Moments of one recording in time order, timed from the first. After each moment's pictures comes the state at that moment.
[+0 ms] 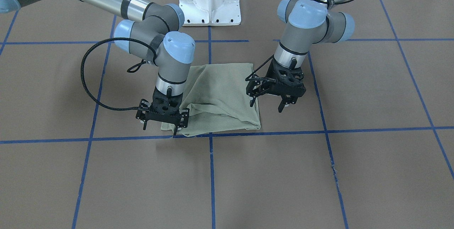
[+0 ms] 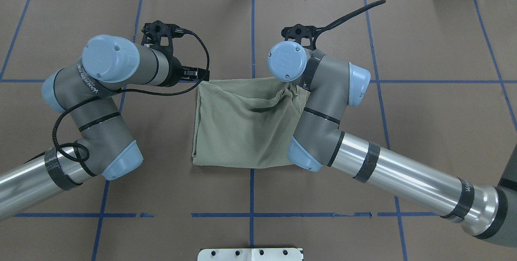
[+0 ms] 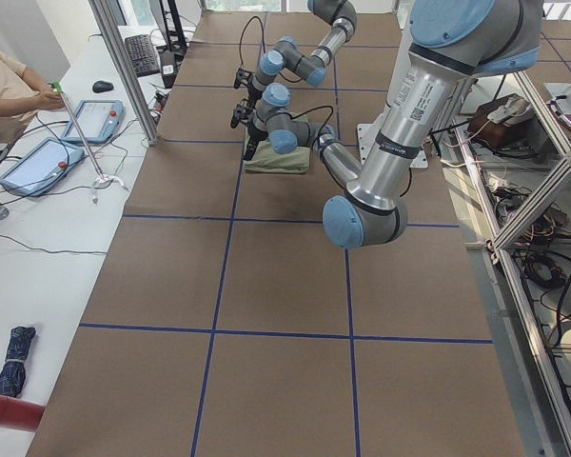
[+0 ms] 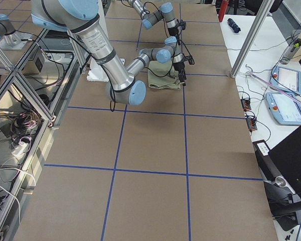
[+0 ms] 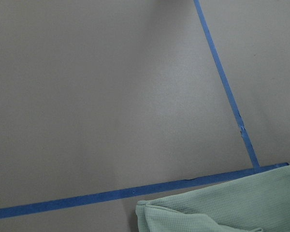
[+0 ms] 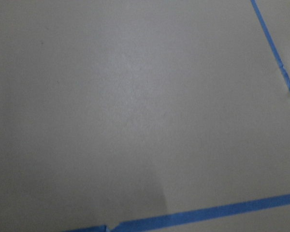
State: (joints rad) left arm -0.66 -2.10 -1.65 -2.04 -1.74 -1.06; right arm 0.59 -0.79 1.40 -1.57 1.45 1.19
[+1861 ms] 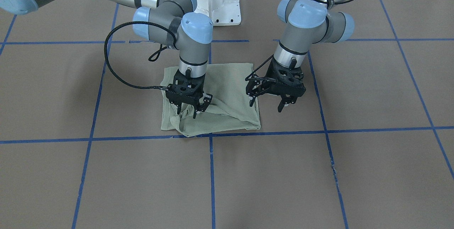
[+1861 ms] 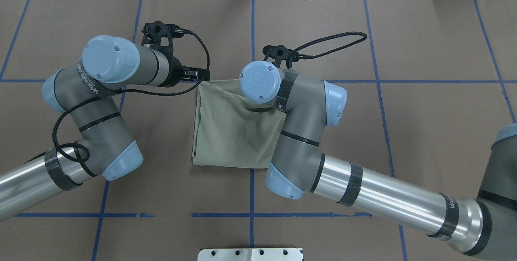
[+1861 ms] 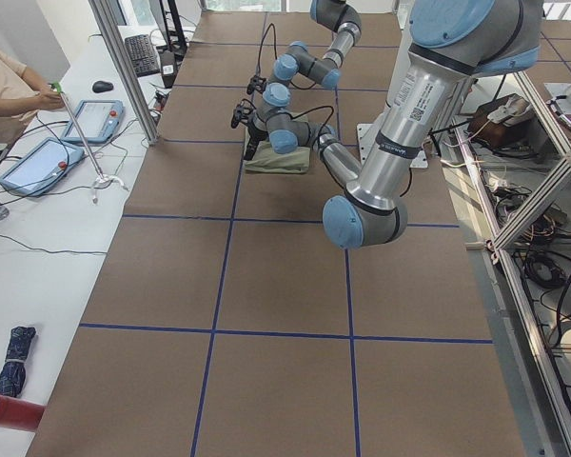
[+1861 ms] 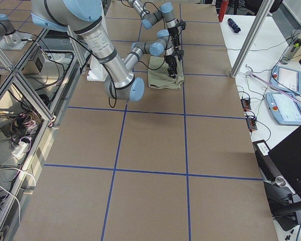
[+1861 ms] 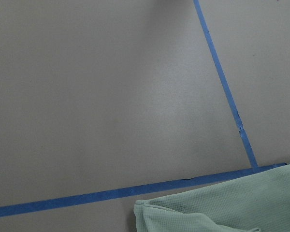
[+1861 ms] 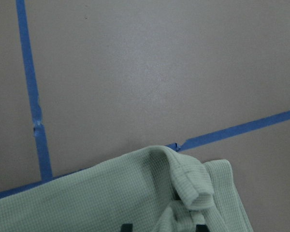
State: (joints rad) left arm -0.66 -2.10 -1.65 -2.05 -1.74 -1.06; right arm 0.49 -0.74 1.45 -1.64 1.48 1.49
